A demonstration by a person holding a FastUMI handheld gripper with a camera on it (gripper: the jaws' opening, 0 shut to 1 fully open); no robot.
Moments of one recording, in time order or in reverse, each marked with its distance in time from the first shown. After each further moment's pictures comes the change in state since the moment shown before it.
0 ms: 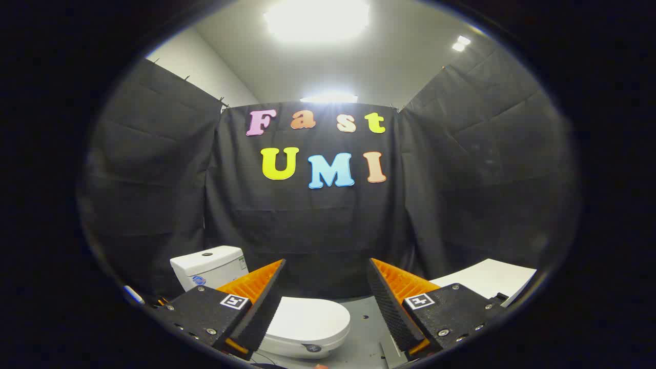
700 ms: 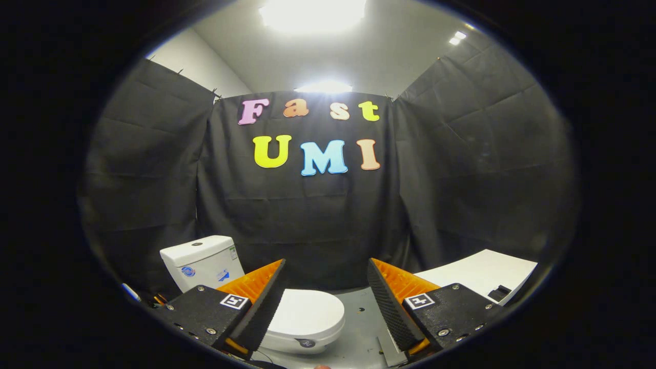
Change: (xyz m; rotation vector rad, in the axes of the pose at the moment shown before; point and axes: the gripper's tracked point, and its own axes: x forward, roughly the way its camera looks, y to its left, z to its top) arm 0.013 -0.022 -0.031 0.013 0.043 -0.024
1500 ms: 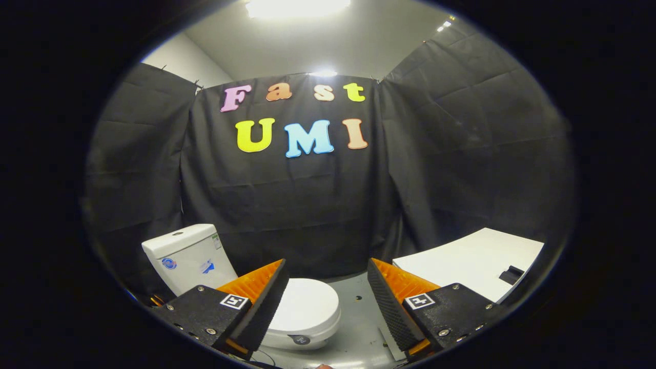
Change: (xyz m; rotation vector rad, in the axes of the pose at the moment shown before) arm 0.044 -0.021 -0.079 0.039 0.114 -0.064
